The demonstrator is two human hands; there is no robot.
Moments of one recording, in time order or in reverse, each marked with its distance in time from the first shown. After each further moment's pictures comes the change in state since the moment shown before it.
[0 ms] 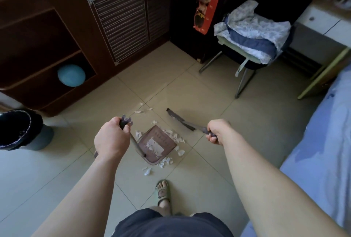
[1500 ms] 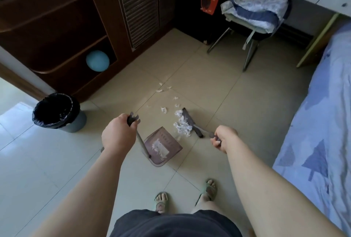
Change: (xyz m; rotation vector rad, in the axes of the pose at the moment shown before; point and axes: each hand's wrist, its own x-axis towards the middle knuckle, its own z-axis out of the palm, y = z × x) left_hand -0.090 -0.303 -0.106 0.025 -0.074 0.169; right_hand -0.205 0.234 0.212 0.383 0.153 0.077
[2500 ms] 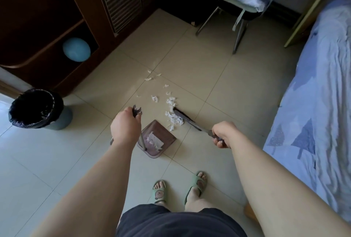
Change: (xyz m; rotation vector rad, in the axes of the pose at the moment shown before) left_hand 0.037 0.013 0.054 -0.020 -0.094 0.031; right_hand -0.014 0.004 -0.004 -0.414 0.023 0.066
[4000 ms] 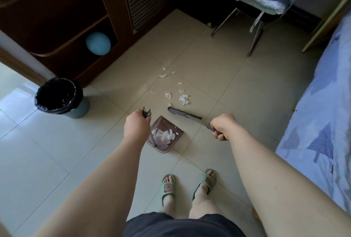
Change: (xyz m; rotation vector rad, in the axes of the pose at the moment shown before) left_hand -0.027 -0.054 -0.011 -0.221 -0.123 -0.113; right_hand -0.044 -0.002 0.054 -0.180 0.046 -0.164
